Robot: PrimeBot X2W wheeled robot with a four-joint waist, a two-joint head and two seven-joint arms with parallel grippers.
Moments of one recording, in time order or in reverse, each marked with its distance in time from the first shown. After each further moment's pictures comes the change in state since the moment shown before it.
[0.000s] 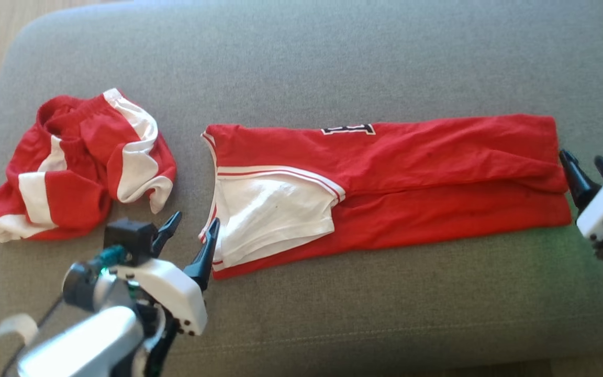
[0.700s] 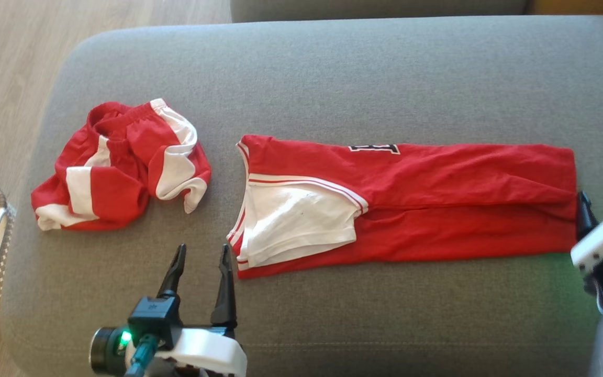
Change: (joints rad) left arm 0.499 -0.344 0.497 -0.102 0.603 0.081 -0.002; right arm 0.024 0.157 -0.261 0.163 -0.214 0.000 -0.222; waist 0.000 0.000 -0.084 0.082
